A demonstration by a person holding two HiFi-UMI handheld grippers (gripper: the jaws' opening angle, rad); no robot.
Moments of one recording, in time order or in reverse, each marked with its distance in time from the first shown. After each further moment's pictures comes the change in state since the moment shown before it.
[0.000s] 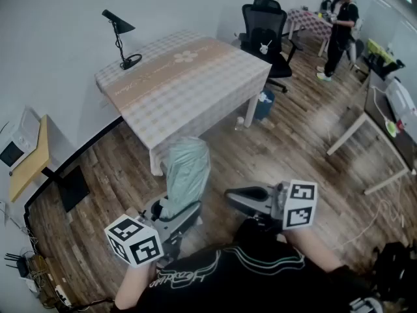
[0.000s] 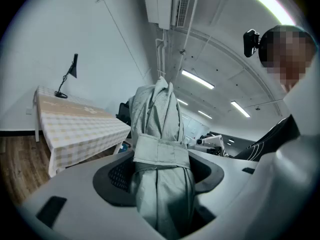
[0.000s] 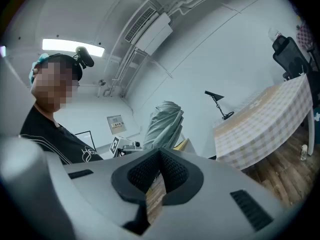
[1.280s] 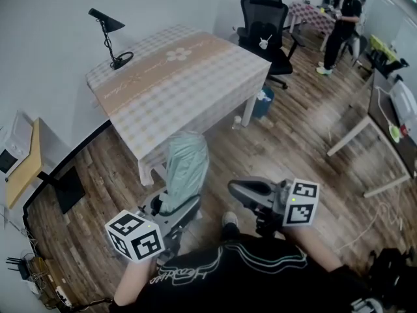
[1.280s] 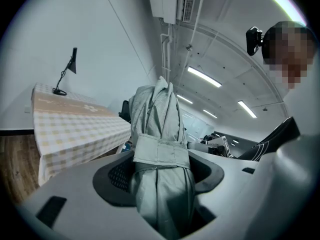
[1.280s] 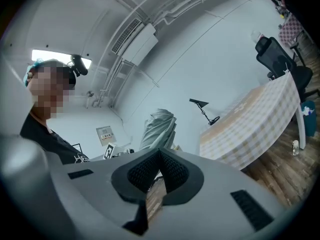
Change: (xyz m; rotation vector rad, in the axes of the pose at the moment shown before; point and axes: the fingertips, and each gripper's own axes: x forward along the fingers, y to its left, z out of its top) left arm 0.087 0.039 0.025 -0.031 0.030 0.038; right arm -0.032 -0.099 0.041 0.105 -0.089 -0.098
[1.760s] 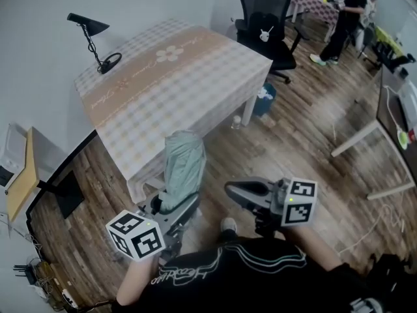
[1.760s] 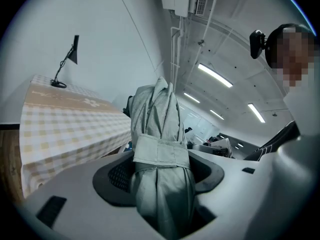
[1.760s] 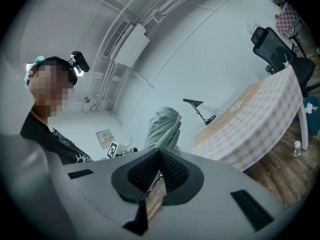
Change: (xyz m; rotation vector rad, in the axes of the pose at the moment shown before) left arm 0.110 0.054 0.042 -0.060 0.035 0.037; right arm 0.004 -0.104 0.055 0.063 0.027 0.032
